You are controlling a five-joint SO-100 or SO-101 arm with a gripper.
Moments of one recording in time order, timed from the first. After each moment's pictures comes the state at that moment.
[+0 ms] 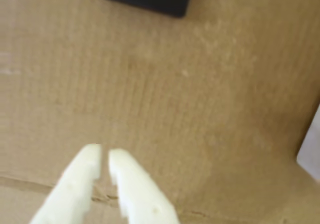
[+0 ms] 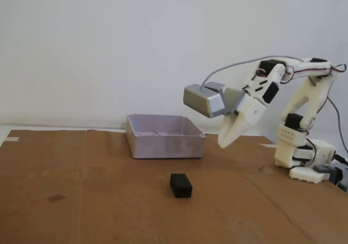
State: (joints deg) arm -15.0 113.7 120.1 48.2 10.8
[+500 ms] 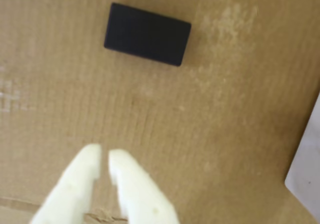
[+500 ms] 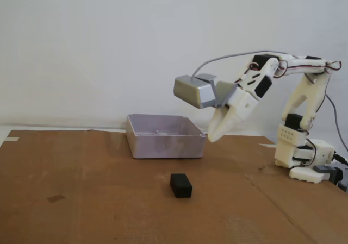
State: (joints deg) arm -15.0 104.9 109.2 48.2 11.2
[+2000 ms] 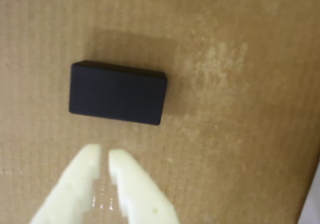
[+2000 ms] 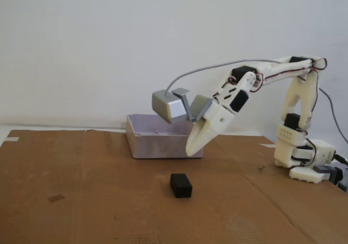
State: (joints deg) arm -11.7 86.9 102.2 39.2 14.5
